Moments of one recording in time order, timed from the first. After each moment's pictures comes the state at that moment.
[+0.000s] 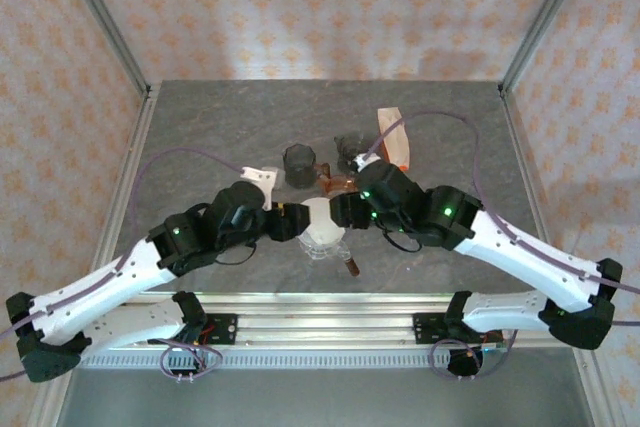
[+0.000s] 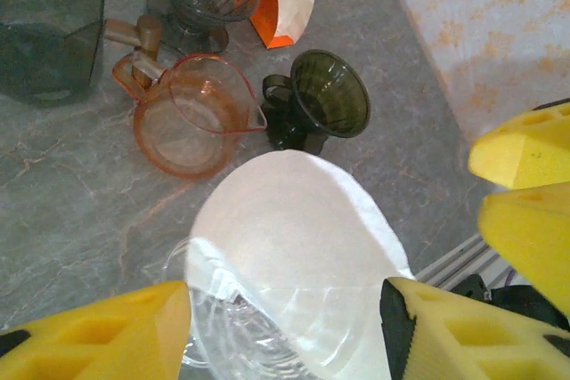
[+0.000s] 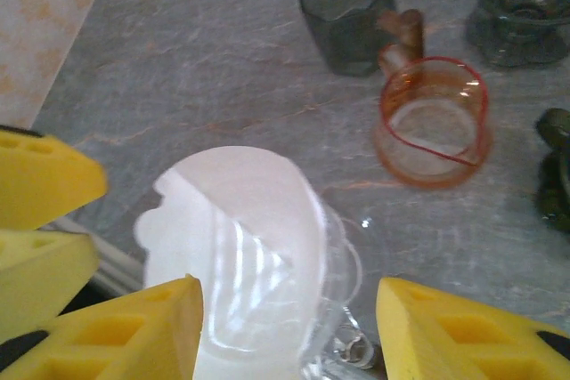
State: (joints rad) left arm -0.91 0.94 0.97 -0.63 -0.12 -0.73; right arm 1.03 1.14 1.25 -0.90 0.19 0.68
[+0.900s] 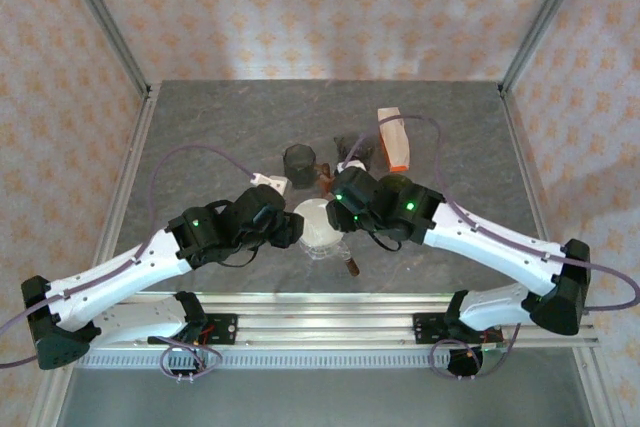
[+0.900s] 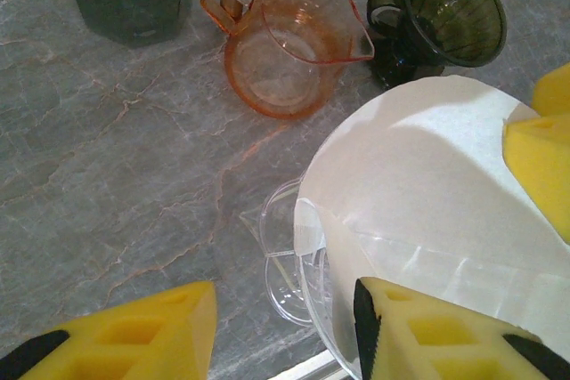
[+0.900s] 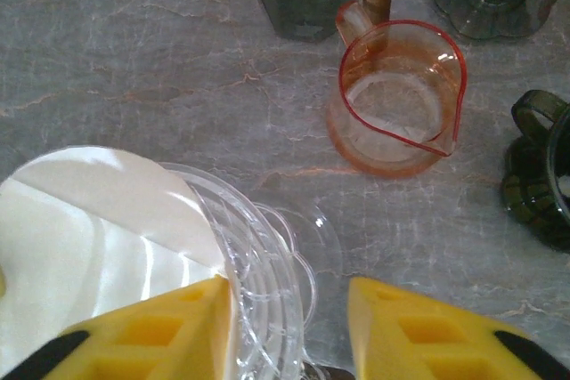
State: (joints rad) left arm -0.93 1.03 0.99 -0.81 -0.20 -0.70; right arm 1.03 1.29 1.23 -0.88 0.23 0.63
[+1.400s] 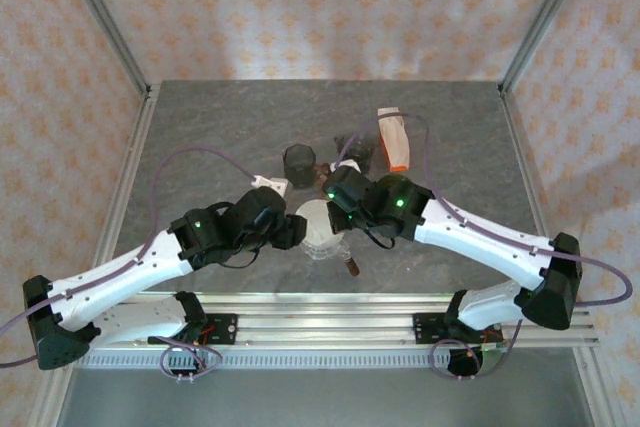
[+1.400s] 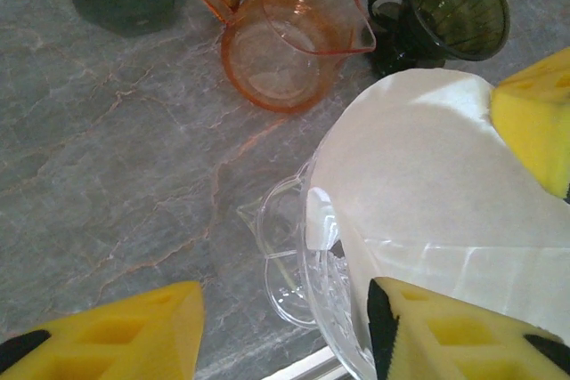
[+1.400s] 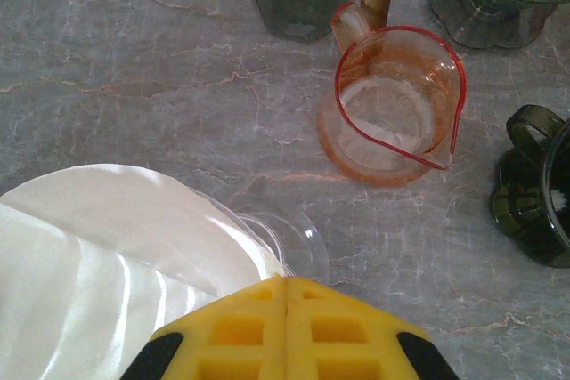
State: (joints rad) left arm -0.93 1.02 0.96 -0.78 -0.18 -0.72; right arm 1.03 1.34 1.25 -0.88 0.26 0.59
